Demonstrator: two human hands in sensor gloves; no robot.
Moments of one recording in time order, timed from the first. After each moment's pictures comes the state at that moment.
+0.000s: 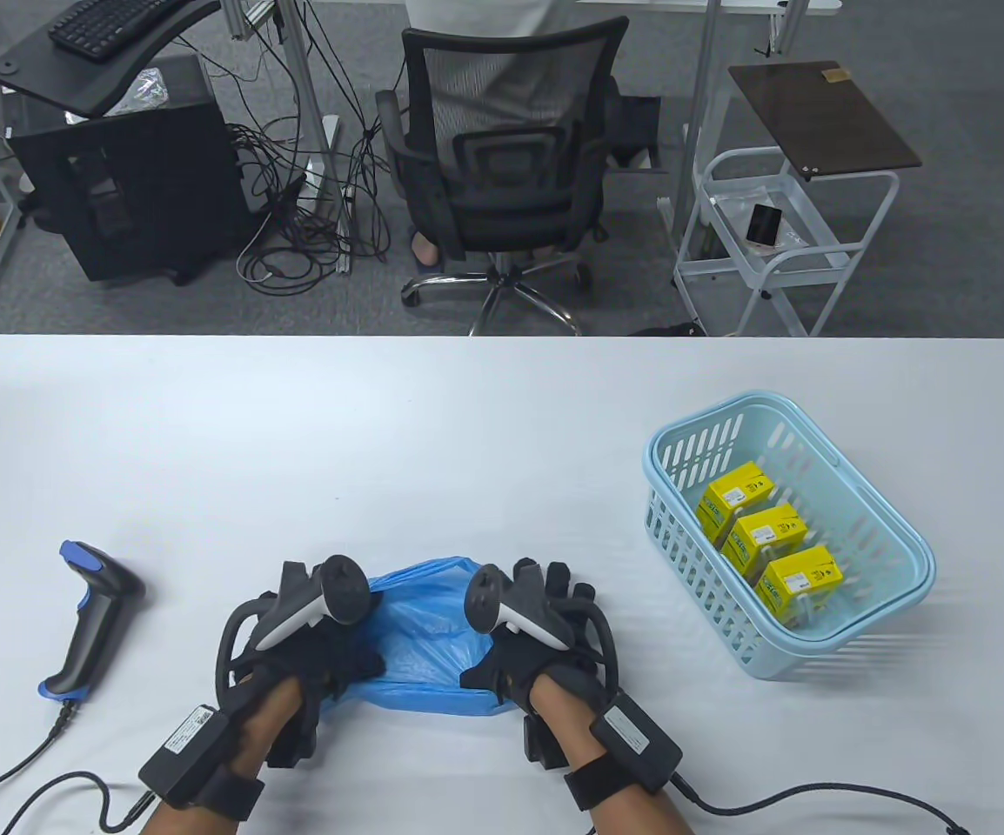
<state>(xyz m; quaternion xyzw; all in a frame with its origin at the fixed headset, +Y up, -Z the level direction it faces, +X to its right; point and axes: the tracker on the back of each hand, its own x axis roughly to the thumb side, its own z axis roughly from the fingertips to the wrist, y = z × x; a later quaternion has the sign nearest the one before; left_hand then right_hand) -0.232 -0.776 -0.332 -0.30 0.02 0.04 0.95 0.018 -0.789 -0.338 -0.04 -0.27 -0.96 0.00</state>
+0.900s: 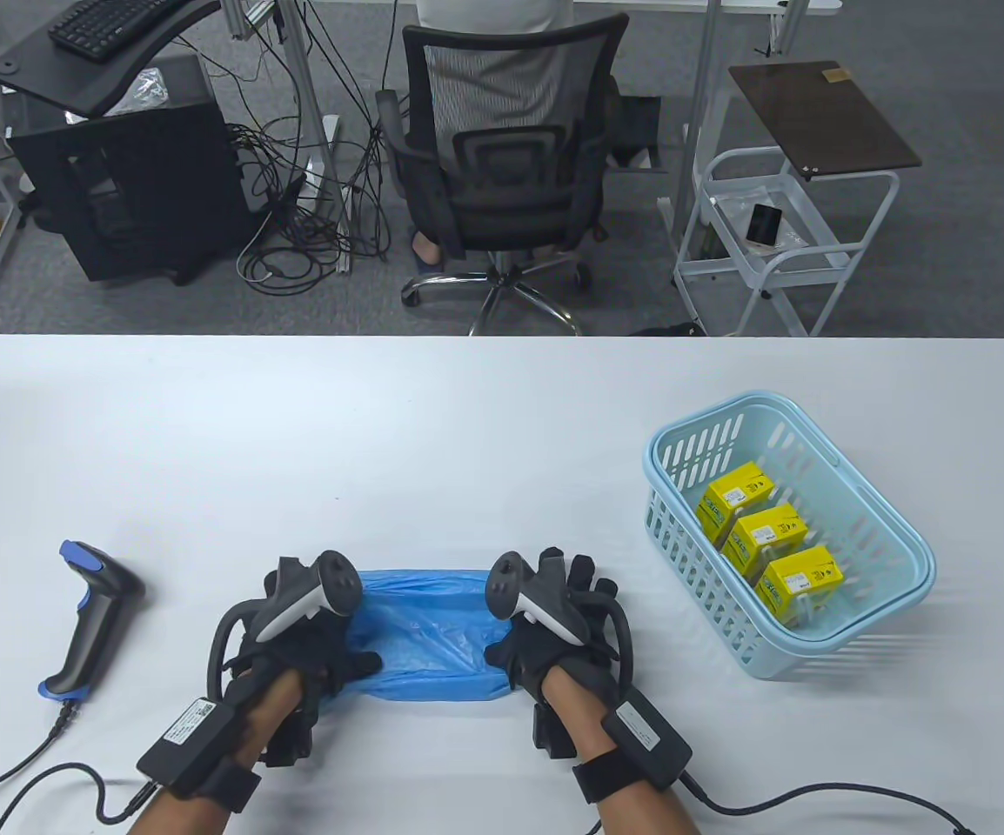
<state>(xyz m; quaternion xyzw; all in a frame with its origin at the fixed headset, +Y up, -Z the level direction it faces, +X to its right) -0.238 -0.779 -0.331 -0.36 0.05 0.02 0.93 0.028 -0.789 -0.344 -0.01 -0.26 -0.96 -0.05</state>
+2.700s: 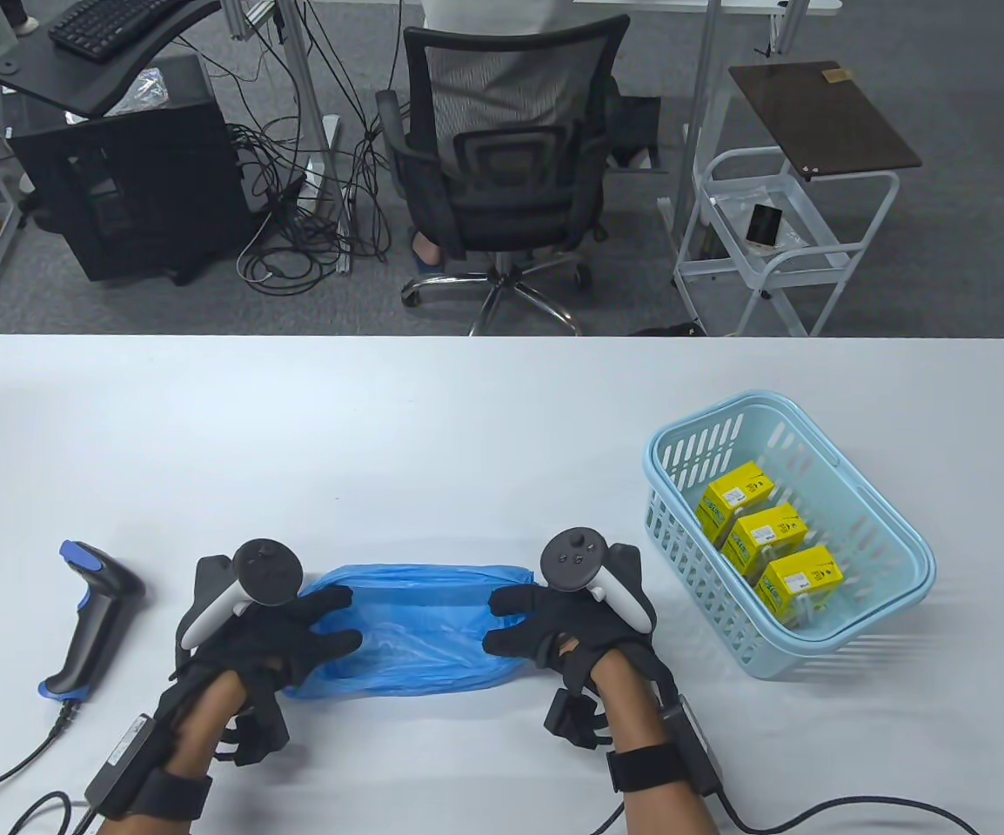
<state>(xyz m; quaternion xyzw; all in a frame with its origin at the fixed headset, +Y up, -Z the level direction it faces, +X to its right) -0.277 -0.754 -0.326 -0.27 0.00 0.21 0.94 0.066 -0.764 -0.348 -0.05 -0.28 -0.91 -0.30</state>
